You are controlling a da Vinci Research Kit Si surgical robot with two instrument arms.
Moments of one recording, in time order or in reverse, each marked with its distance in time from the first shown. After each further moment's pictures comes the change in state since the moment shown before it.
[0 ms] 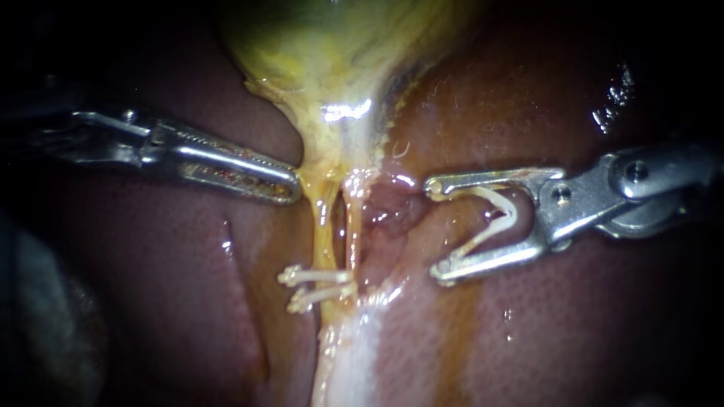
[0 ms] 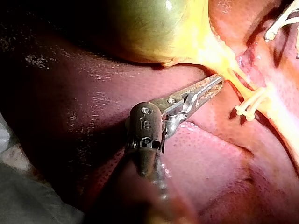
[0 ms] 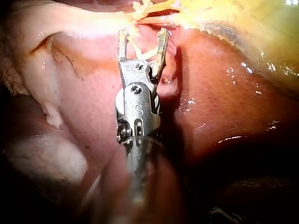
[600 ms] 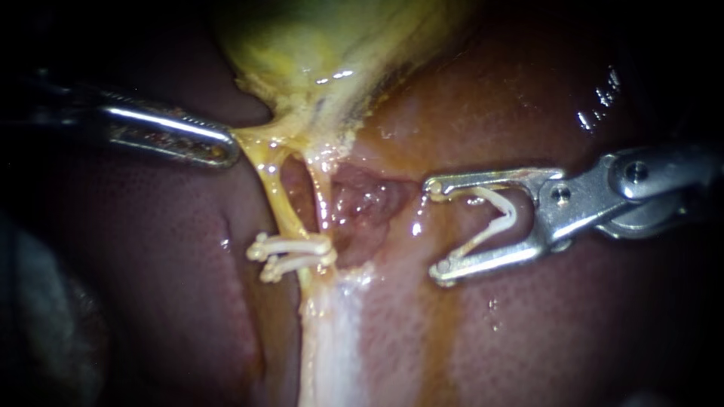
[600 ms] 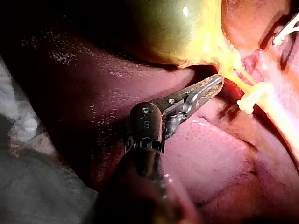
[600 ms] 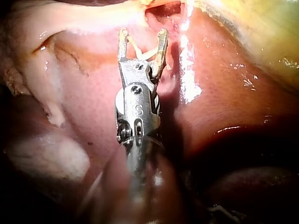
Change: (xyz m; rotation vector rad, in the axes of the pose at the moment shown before) right arm 0.000 0.000 0.000 -0.001 0.000 0.001; left arm 0.003 0.002 -0.009 0.035 0.018 -0.022
